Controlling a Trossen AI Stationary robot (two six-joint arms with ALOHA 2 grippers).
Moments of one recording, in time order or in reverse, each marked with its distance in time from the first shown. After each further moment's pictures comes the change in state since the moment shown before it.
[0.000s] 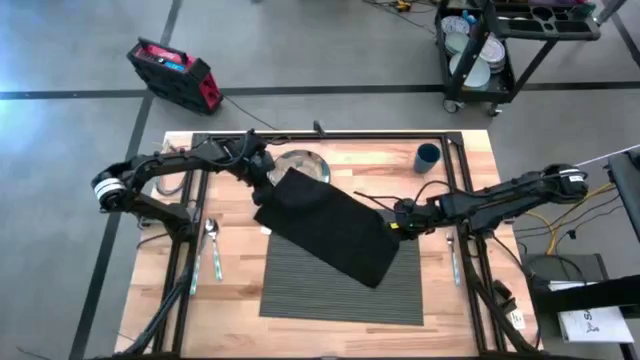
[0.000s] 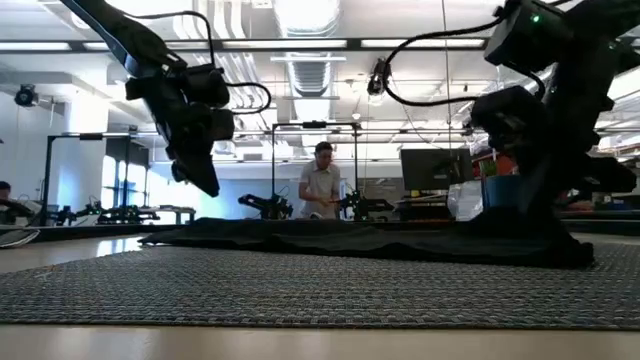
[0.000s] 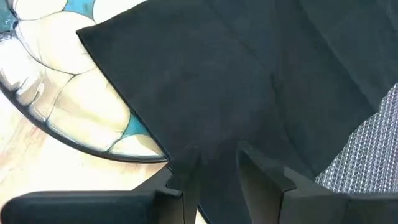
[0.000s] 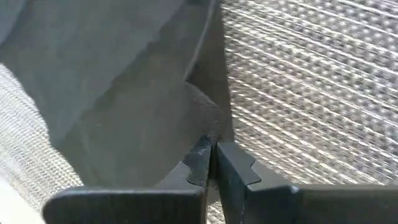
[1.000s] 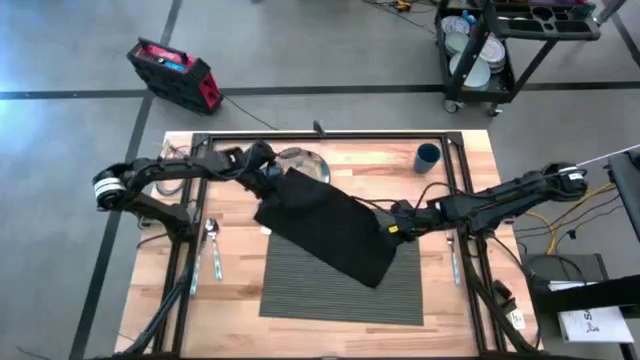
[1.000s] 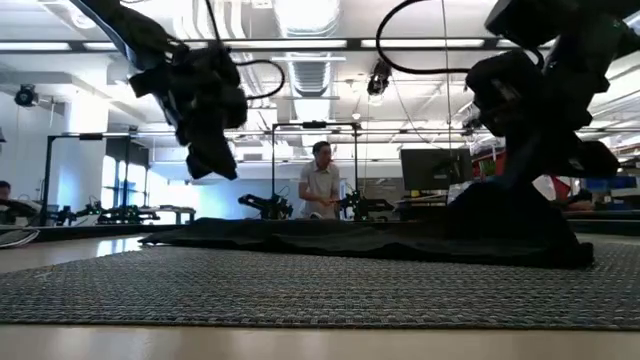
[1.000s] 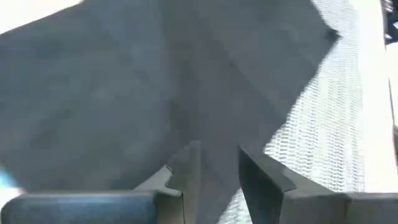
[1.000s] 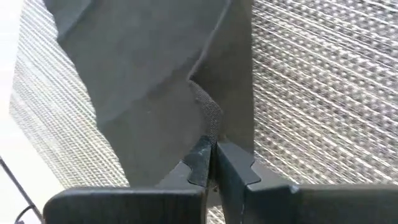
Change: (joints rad) left arm -0.212 0.000 0.000 0.130 0.133 -0.167; right arm 0.063 -0.007 0.046 0.033 0.042 -0.014
